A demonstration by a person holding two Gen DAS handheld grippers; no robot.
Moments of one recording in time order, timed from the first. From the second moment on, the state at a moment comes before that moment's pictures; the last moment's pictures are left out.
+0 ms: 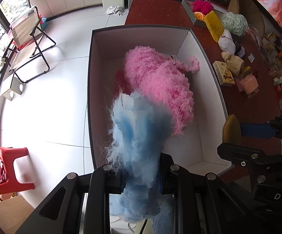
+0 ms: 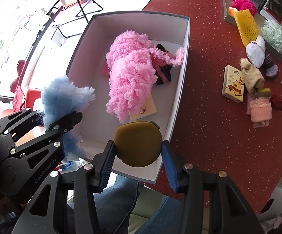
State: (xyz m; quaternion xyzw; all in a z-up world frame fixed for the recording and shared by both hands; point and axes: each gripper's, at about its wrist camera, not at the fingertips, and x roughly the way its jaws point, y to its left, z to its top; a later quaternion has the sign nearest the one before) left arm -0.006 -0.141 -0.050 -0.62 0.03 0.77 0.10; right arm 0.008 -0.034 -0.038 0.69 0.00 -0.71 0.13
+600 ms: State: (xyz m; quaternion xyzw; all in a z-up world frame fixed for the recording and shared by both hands) left arm -0.006 -0.139 -0.053 -0.63 0.04 0.77 0.10; right arm 0.010 -0.038 -0.046 0.70 0.00 -0.70 0.14
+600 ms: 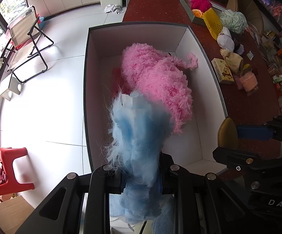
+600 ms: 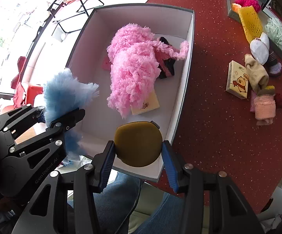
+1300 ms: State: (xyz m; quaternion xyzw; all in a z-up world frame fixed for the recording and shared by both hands) left arm -0.006 -0.137 -0.058 -0.63 0.04 0.77 0.10; right arm 0.007 -0.047 -0.053 0.70 0.02 -0.69 0.14
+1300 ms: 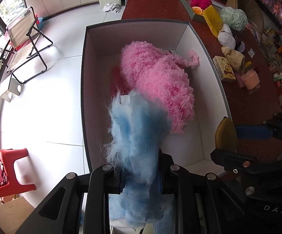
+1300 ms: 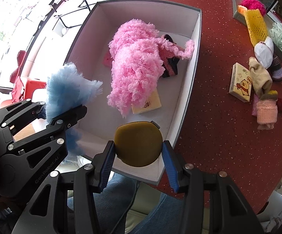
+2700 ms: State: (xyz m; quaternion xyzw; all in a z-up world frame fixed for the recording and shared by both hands) left arm -0.031 -0.097 -0.049 -0.65 0.07 0.76 0.07; right arm 0.012 0.057 -0.074 0.72 -0.09 -0.69 0.05
